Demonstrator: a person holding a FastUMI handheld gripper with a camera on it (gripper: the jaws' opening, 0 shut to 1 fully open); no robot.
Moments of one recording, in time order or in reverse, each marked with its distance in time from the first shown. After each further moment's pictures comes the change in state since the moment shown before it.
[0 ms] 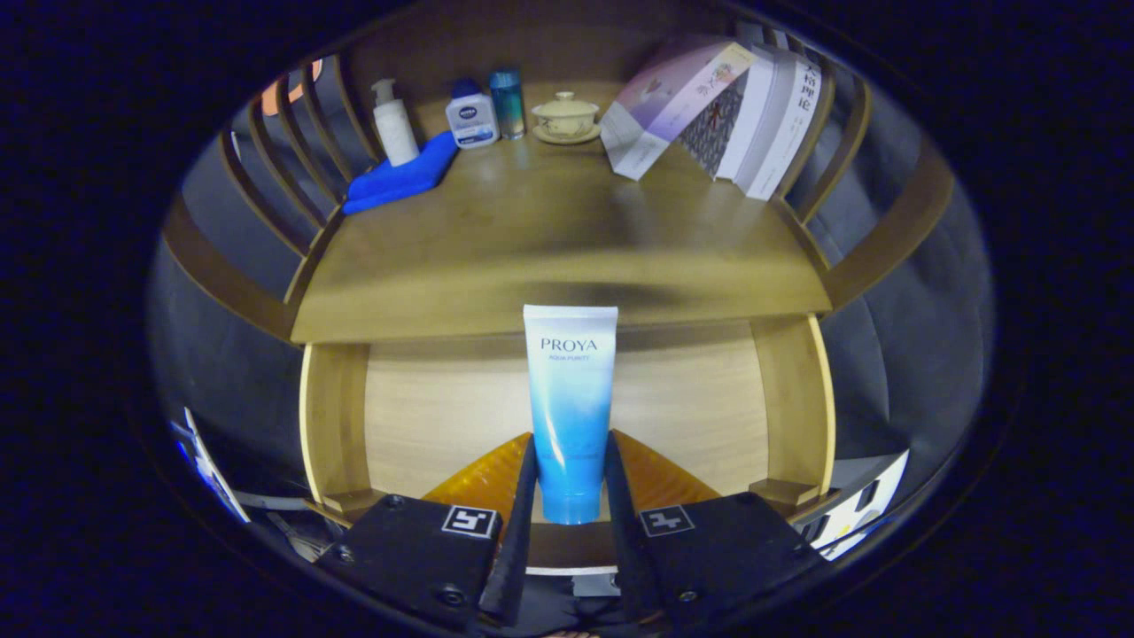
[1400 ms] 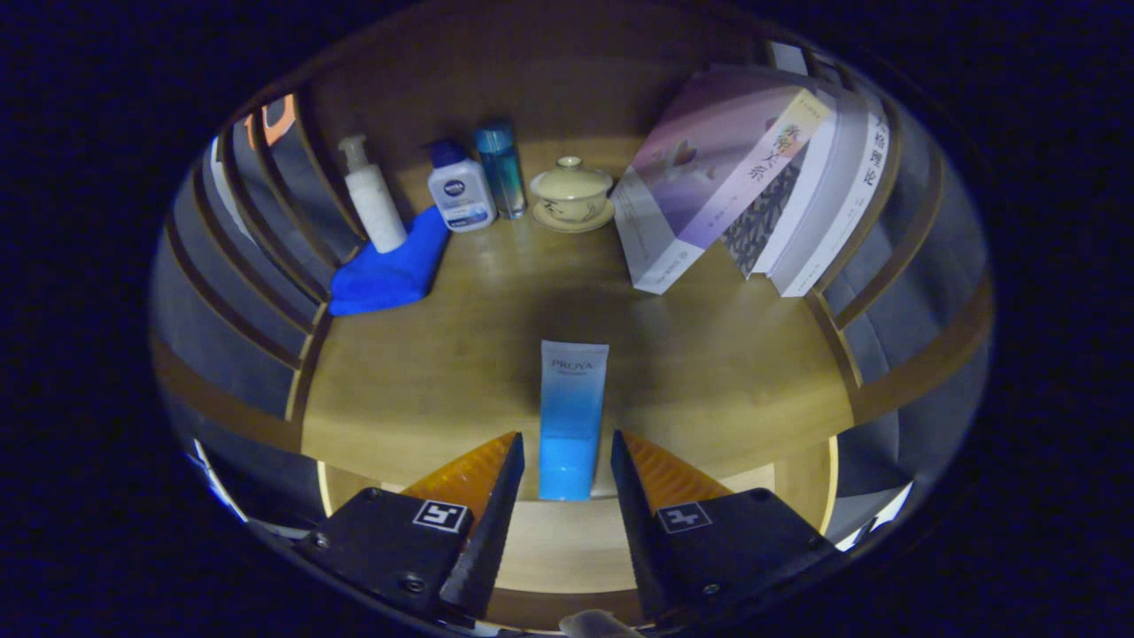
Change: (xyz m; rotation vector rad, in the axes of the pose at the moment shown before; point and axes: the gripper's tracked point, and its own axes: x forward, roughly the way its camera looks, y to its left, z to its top) arm 0.015 0.016 0.099 0.028 -0.164 0.087
